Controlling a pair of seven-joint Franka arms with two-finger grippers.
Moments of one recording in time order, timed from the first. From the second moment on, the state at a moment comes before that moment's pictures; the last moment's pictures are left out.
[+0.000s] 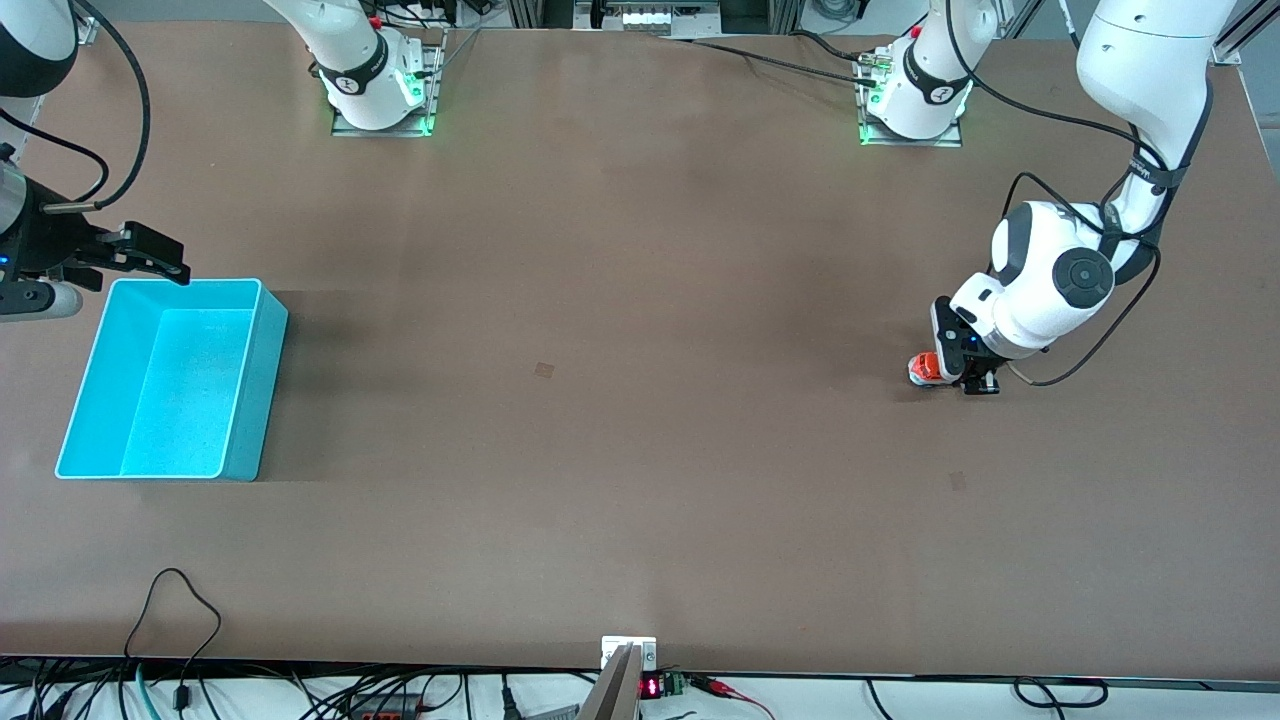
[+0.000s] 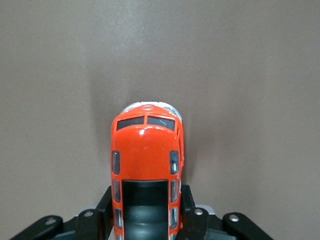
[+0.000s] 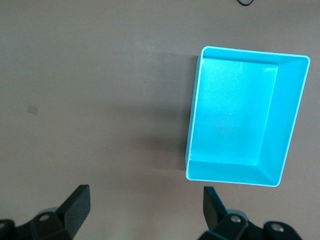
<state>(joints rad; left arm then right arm) 0.07 0.39 -0.06 -2.25 0.10 2.64 1.44 -0.01 0.14 0.01 -1.49 -0.02 1.56 -0.08</state>
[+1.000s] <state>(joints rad) 0.21 0.40 -0.06 -2.24 0.10 2.62 1.54 -0.01 0.14 0.01 -1.49 -0.02 1.56 -0.08</state>
